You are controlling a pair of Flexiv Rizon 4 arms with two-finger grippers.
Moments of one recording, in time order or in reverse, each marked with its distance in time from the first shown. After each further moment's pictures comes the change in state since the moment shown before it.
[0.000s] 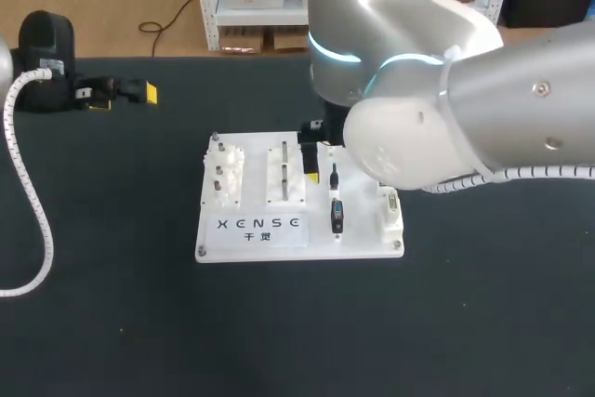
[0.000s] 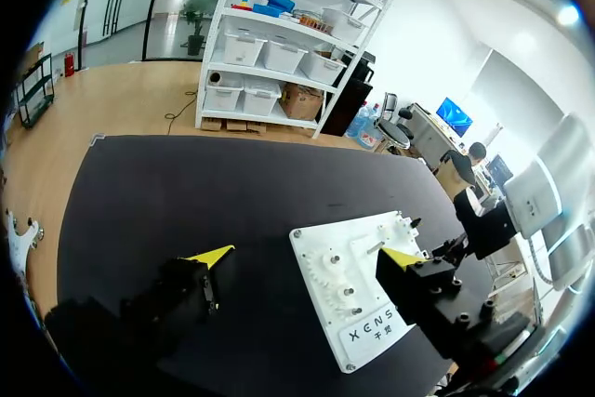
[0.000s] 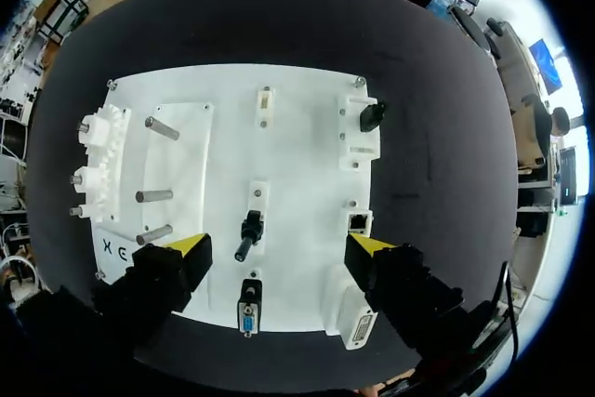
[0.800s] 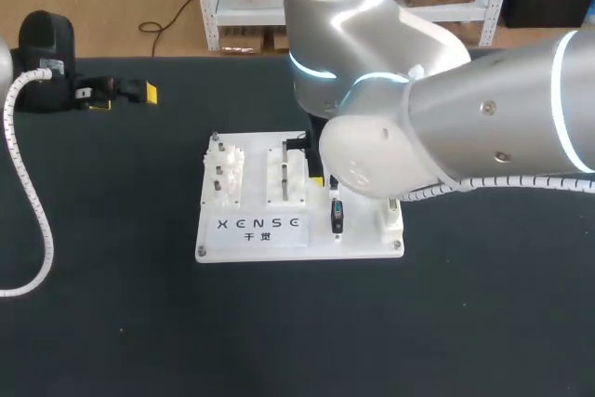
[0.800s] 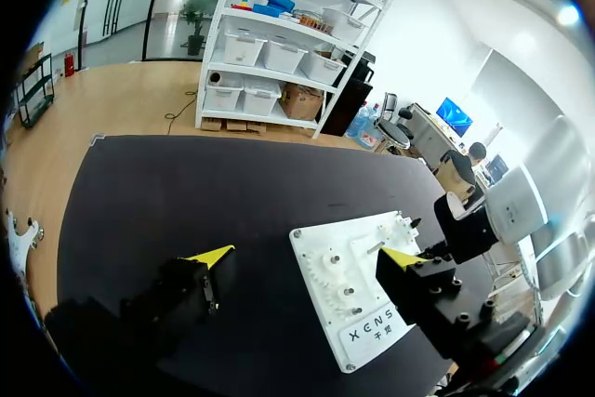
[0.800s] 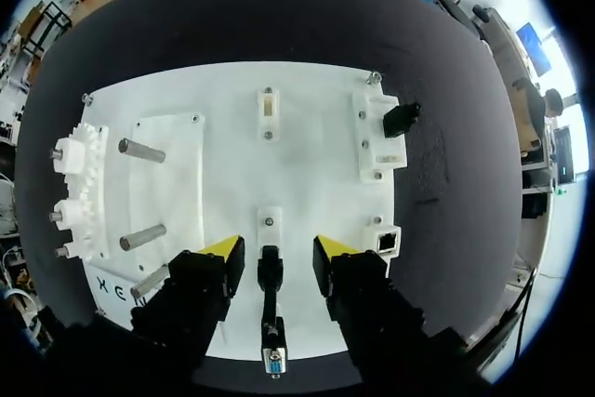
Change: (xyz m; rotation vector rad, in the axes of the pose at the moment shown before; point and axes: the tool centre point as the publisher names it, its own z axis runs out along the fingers) left arm 0.000 0.000 0.000 0.000 0.000 0.000; right arm -0.016 0.012 0.028 0.039 -0.009 0.081
